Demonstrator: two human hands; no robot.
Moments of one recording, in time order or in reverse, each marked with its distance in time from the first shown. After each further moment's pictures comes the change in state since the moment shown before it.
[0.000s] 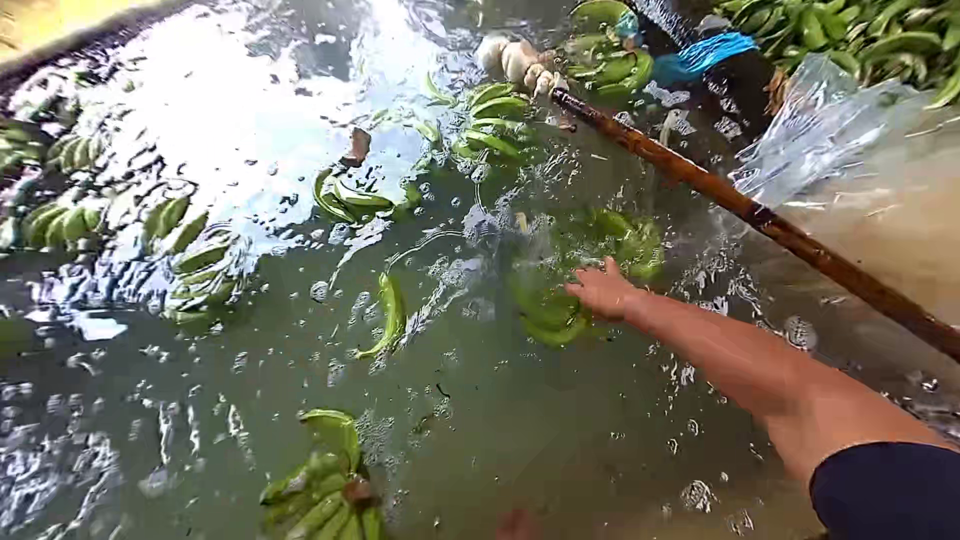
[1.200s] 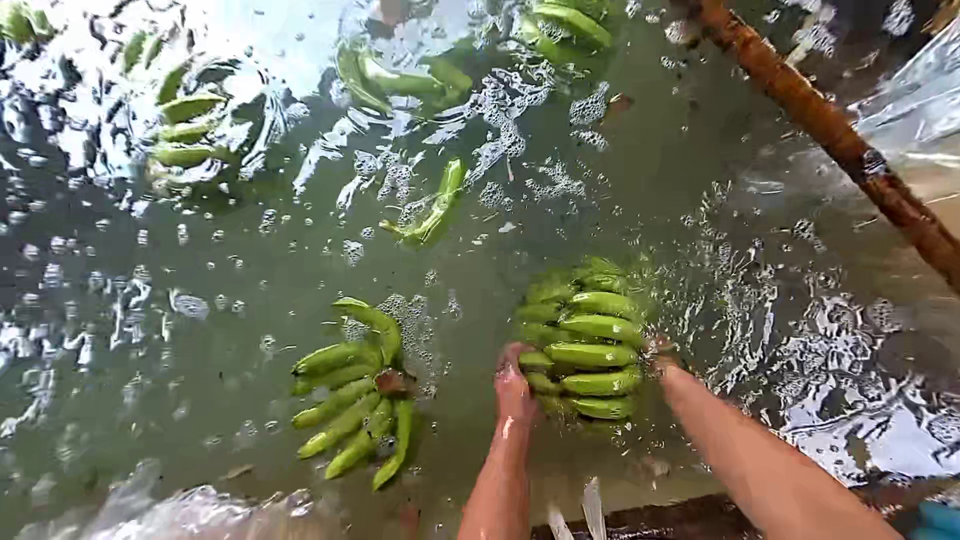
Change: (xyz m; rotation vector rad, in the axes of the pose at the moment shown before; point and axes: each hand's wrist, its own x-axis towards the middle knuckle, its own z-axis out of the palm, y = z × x) left_hand 0.042 0.102 0.015 -0.748 0.438 0.167; right_hand -0.093 0.007 0.201 0.517 -0.026 0.474
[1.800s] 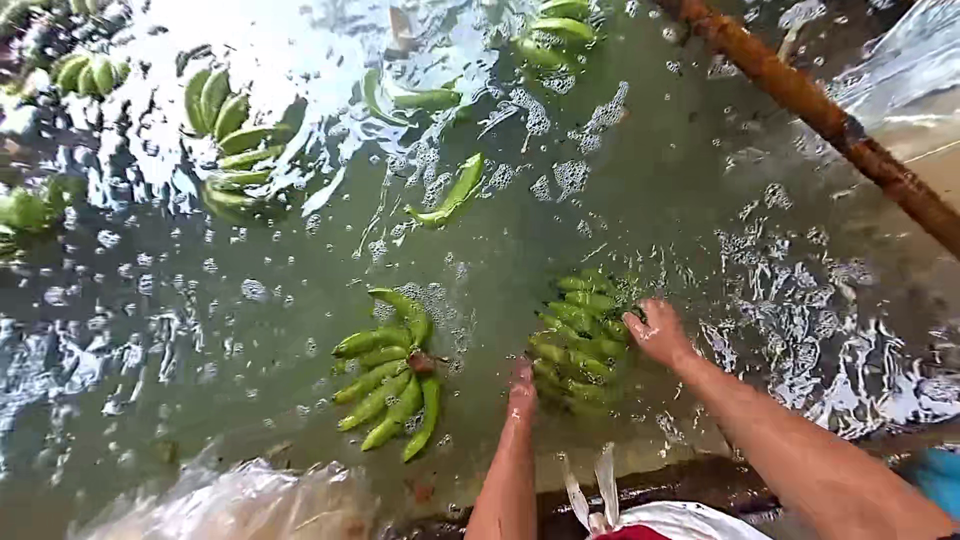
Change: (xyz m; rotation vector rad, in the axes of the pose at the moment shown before) left_hand -0.034 -0.022 -0.047 0.444 -0.134 -0.087; right_hand -0.075 -0.076 -0.038 0.072 0.070 -0.028
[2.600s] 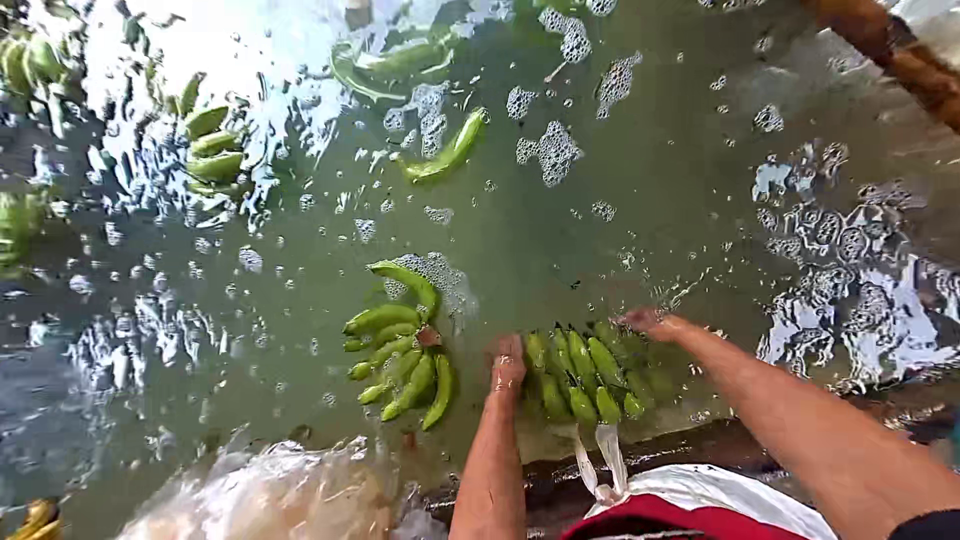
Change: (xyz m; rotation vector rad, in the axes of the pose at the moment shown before) left_hand 0.024 0.010 -0.034 0.533 -0.079 0.069; right_hand 0.001 0.038 0.031 0.253 -0.491 0.008
